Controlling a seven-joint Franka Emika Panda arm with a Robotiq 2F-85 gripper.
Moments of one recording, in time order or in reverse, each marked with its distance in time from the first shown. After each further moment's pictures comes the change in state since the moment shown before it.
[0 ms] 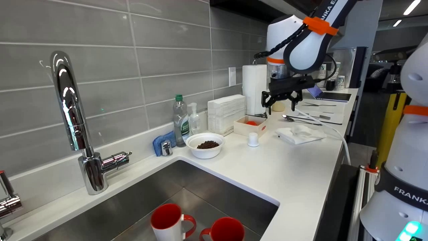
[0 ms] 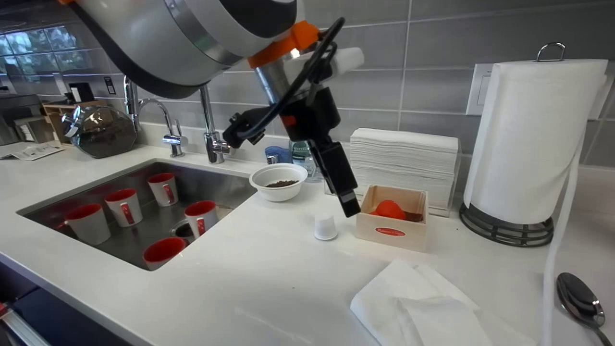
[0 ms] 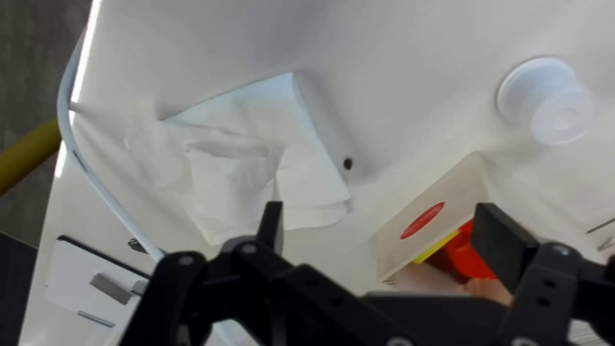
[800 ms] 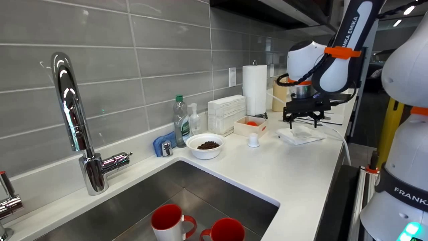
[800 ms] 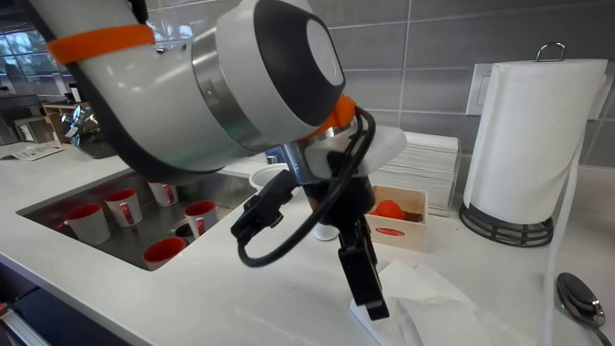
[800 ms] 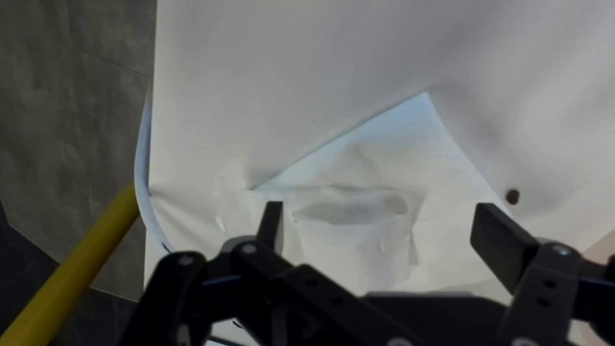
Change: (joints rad) arm -0.249 0.213 -0.028 0.001 -0.353 0.182 0.371
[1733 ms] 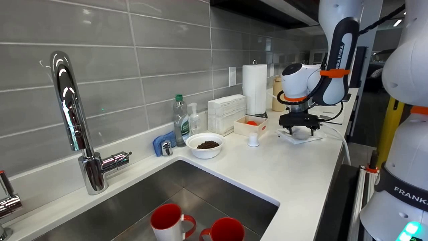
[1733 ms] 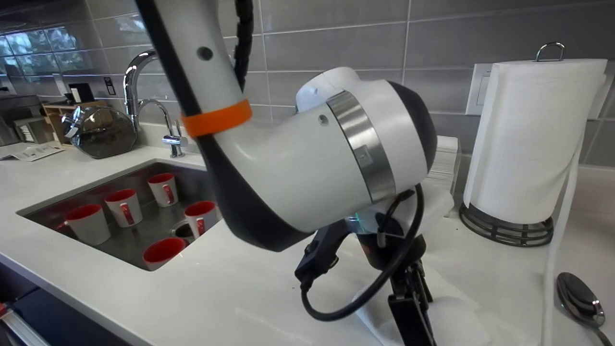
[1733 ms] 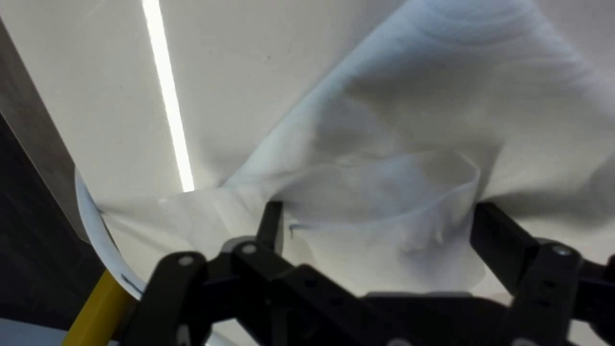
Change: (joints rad) arm 0.006 0.343 -0.051 0.272 -0.333 0.038 0.534
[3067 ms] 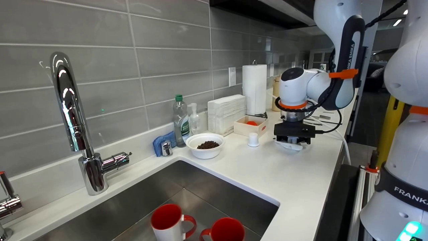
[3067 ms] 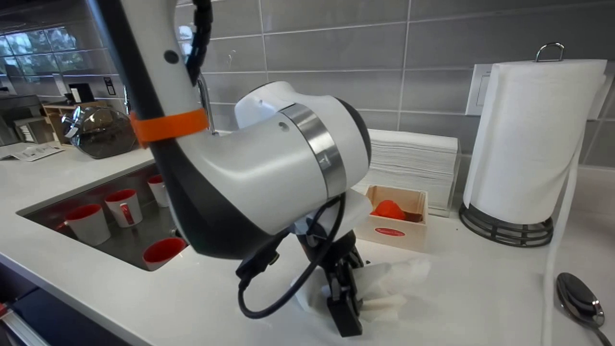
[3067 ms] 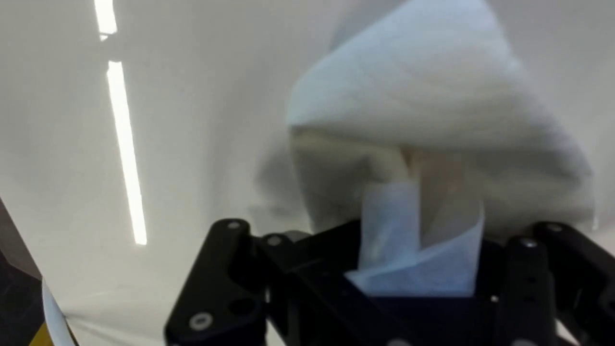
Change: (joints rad) arm 0.038 -0.035 0.063 -0.111 -0.267 0.071 0.278
